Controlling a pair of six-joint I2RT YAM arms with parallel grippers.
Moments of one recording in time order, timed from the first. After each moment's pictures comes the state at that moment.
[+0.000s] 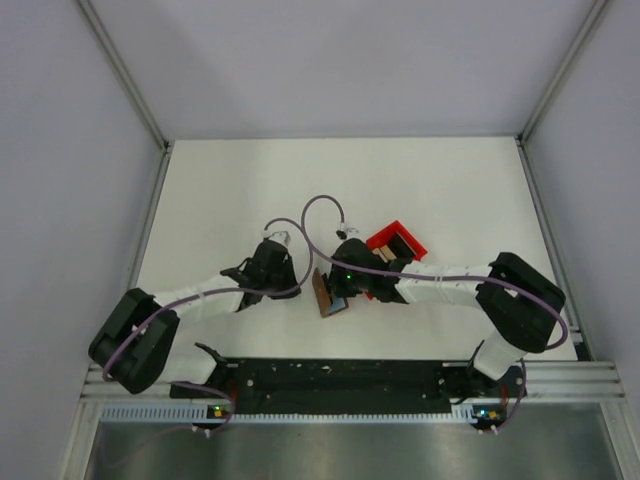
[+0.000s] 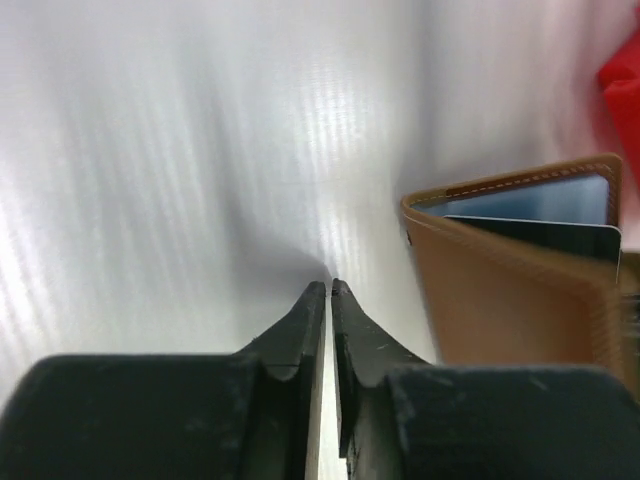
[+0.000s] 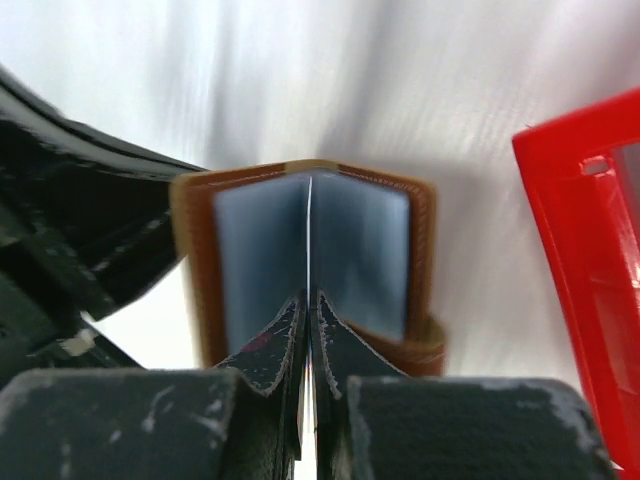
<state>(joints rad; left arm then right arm) -0.60 1.35 0.53 -0.05 0.05 -0.62 0.97 1.61 0.85 0.01 0.04 0.83</state>
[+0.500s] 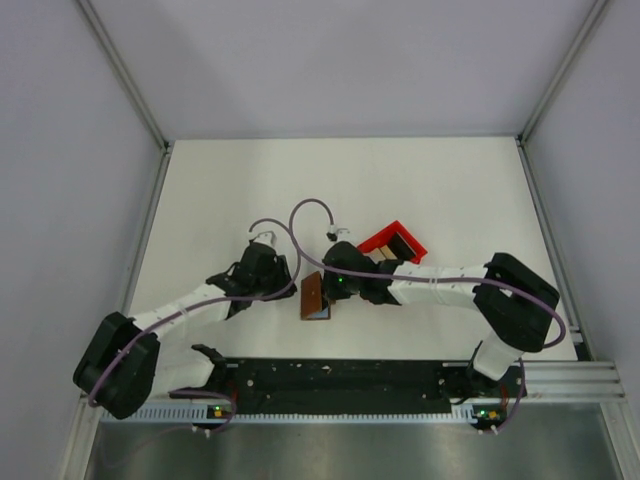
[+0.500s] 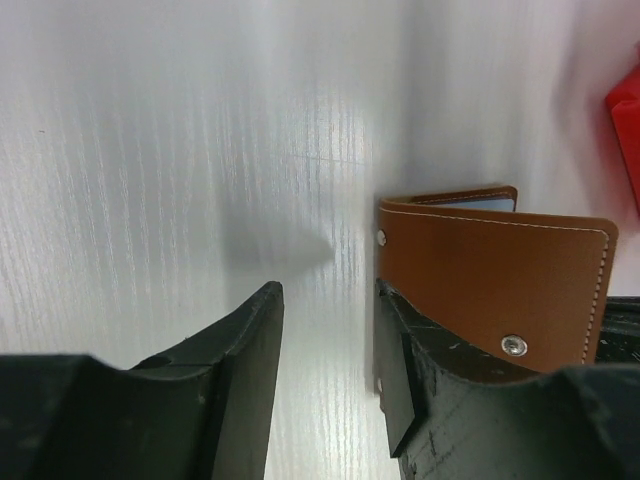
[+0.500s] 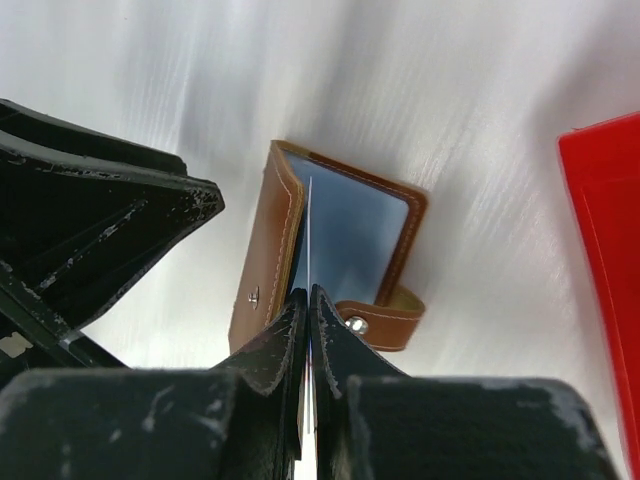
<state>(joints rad) -0.56 1.19 0.49 -0.15 -0.02 -0.66 1.03 1.64 0.91 -0.05 0.12 0.80</state>
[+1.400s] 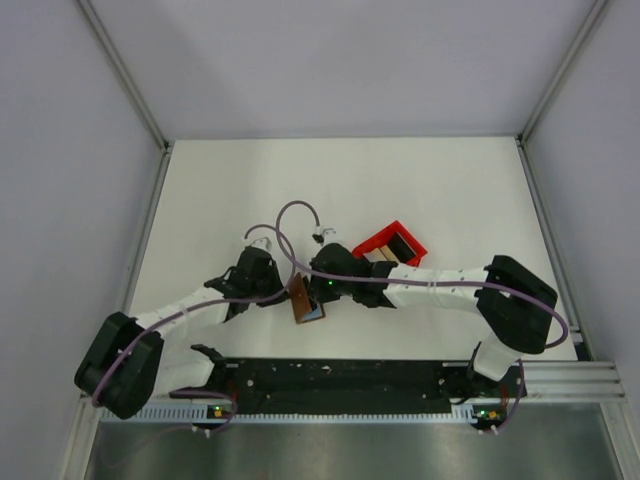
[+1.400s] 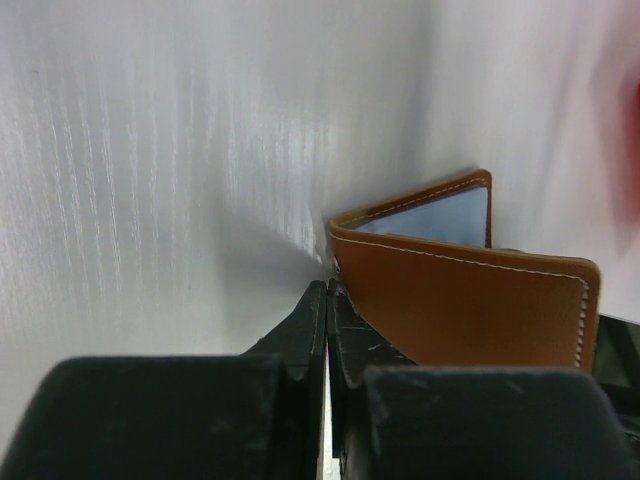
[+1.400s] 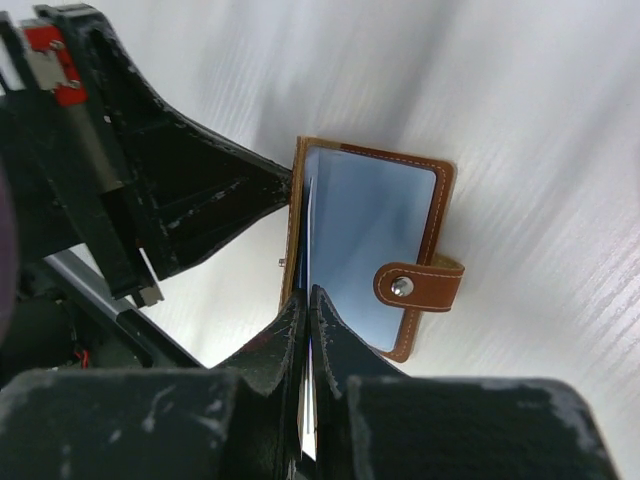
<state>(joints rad) -0.52 1.18 0.44 -0.13 0.05 -0.70 1.09 1.64 0.98 -0.07 0.12 0.77</state>
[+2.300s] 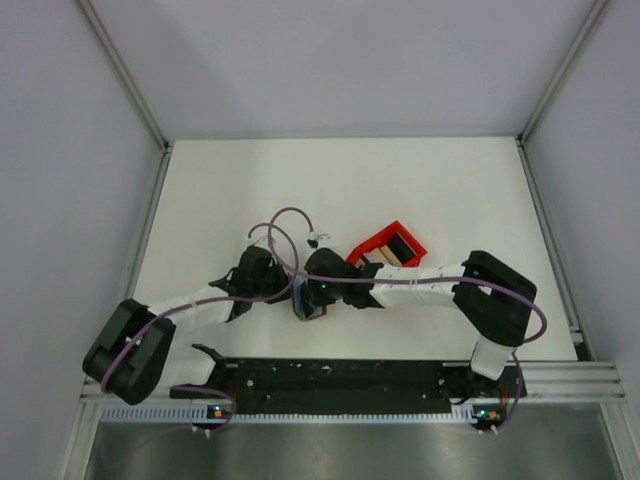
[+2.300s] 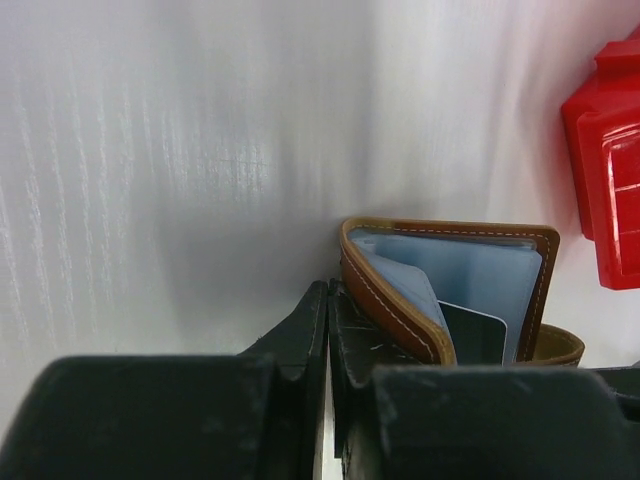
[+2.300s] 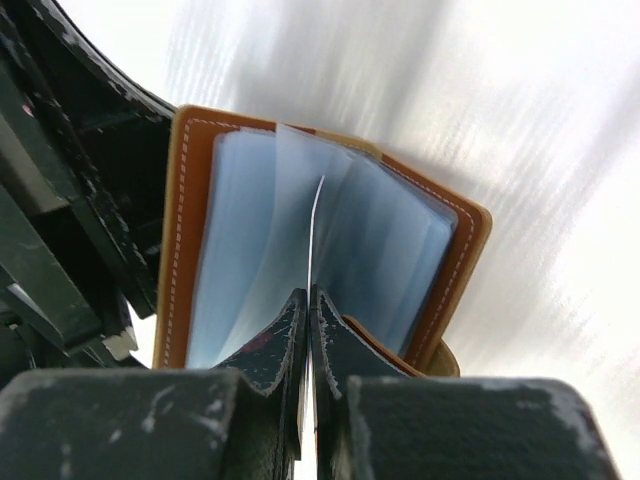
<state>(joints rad) -0.51 1.27 0.39 0.09 0.14 -0.76 1.10 1.74 1.01 -0.07 0.13 0.79</state>
